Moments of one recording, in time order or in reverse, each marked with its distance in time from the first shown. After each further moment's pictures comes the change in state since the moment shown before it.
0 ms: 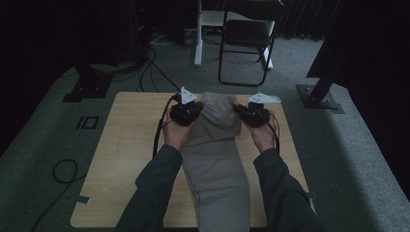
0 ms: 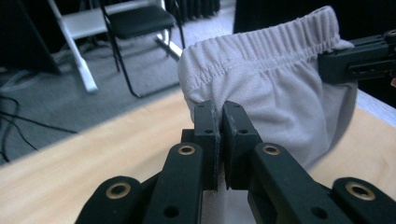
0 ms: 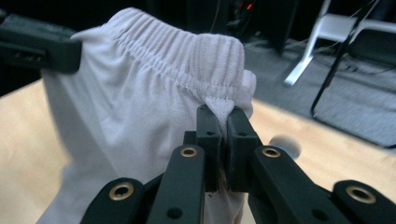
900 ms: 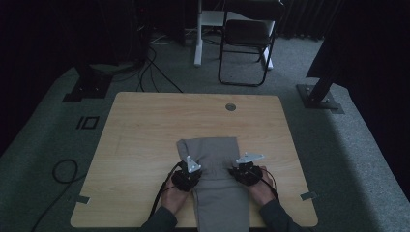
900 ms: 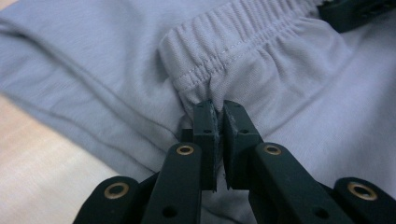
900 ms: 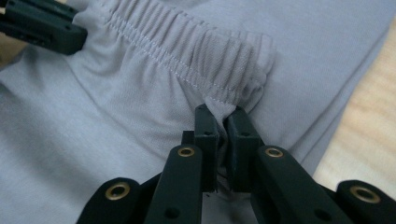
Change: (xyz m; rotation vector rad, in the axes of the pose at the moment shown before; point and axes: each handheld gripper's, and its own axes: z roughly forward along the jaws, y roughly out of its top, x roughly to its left) left arm -0.069 -0.171 0.002 0.320 -0.061 0.012; right arm 0.061 -0.164 -0.012 0.371 0.117 -0.021
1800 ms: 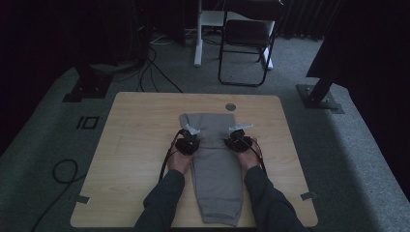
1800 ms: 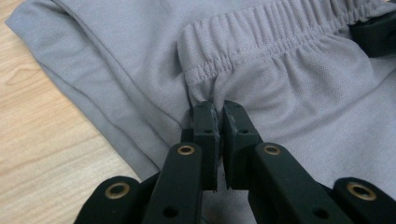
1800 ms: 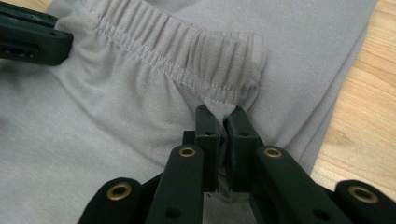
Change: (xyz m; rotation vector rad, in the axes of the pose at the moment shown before) left arm 0.071 0.069 0.060 0.000 0.100 -0.096; right arm -0.062 0.075 0.063 -0.002 -0.107 0.099
